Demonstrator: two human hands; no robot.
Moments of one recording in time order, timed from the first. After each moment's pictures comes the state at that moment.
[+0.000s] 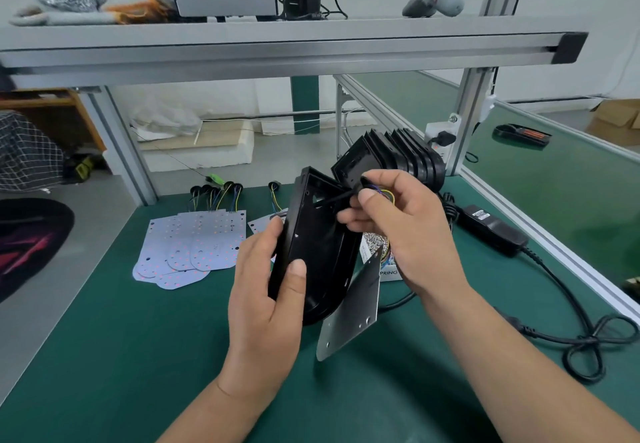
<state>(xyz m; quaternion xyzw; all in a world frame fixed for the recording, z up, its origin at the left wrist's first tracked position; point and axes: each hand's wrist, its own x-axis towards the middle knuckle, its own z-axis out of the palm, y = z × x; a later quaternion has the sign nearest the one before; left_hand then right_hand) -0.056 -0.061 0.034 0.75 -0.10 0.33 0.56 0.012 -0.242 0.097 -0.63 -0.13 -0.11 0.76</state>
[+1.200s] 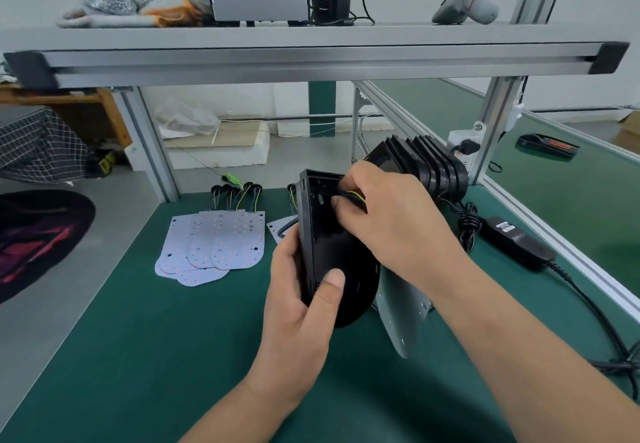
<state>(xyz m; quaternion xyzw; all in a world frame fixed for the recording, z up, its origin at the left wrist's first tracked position) -0.059 -0.070 0.038 0.66 -0.13 0.24 0.70 0.011 -0.209 0.140 -0.90 -0.23 -0.22 0.30</state>
